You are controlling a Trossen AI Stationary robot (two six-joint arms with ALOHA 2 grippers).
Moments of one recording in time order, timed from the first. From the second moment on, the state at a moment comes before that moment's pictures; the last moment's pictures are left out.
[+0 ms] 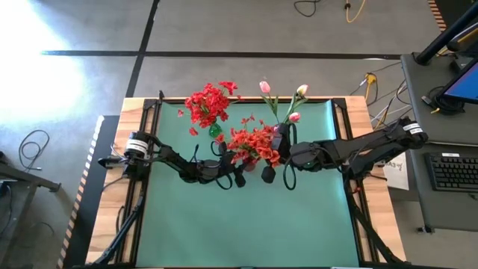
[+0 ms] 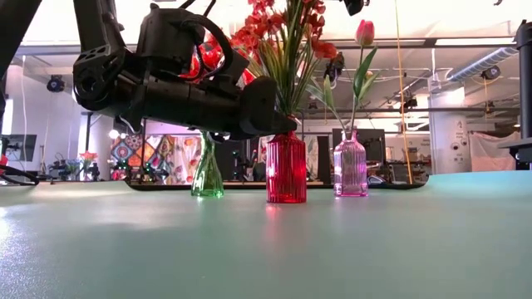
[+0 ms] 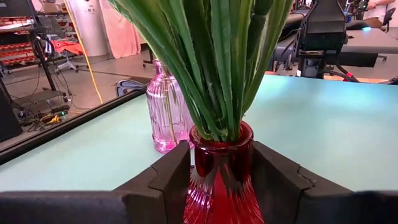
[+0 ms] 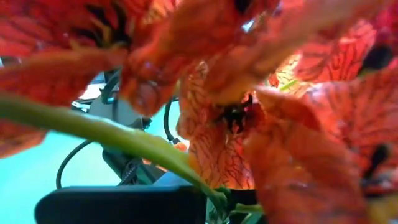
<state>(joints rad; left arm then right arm) -0.12 1.99 0.70 1.20 -0.59 -0.03 0.22 1.37 1.12 -0.05 0.58 0.11</state>
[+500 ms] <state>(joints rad) -0.12 1.99 0.70 1.20 -0.59 -0.03 0.19 1.37 1.12 -0.05 0.58 0.11</state>
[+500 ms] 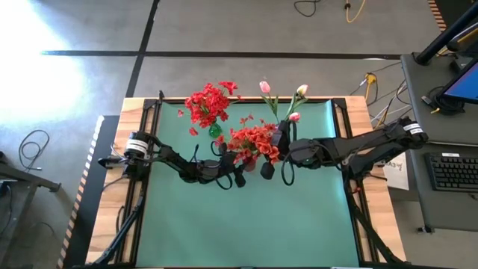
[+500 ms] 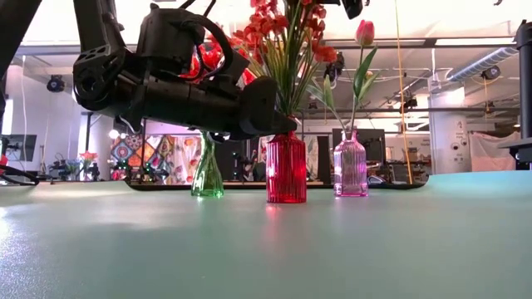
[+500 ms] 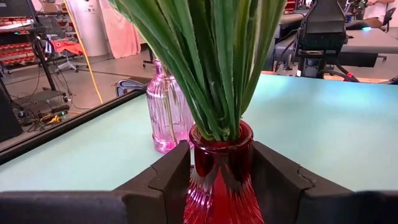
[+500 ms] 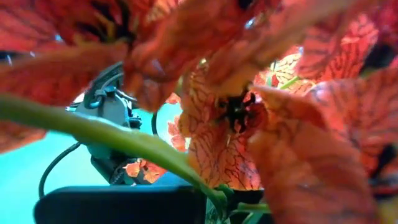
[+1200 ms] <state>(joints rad) -0.12 1.99 0.70 1.20 -0.59 -0.03 0.18 1.42 1.13 -0.04 0.57 0.10</state>
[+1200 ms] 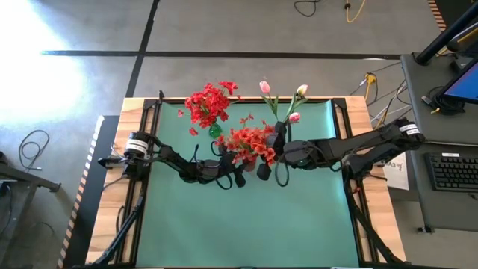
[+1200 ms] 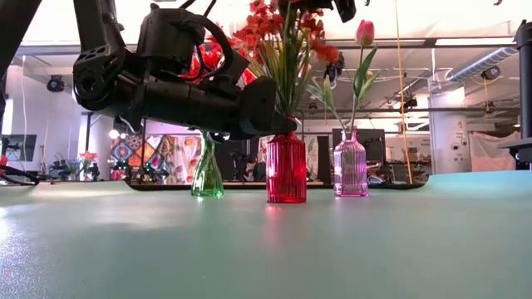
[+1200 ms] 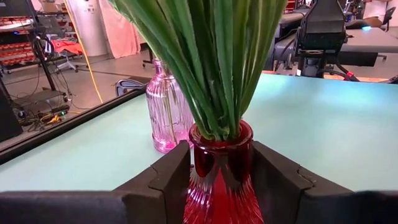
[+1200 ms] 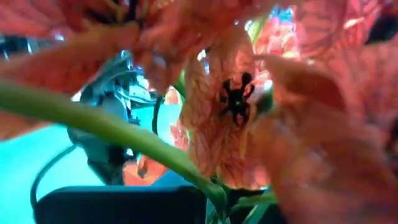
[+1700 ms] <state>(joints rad) -0.12 1.99 0.70 1.20 -0.59 -0.03 0.18 1.43 1.12 -0.05 0.57 0.10</state>
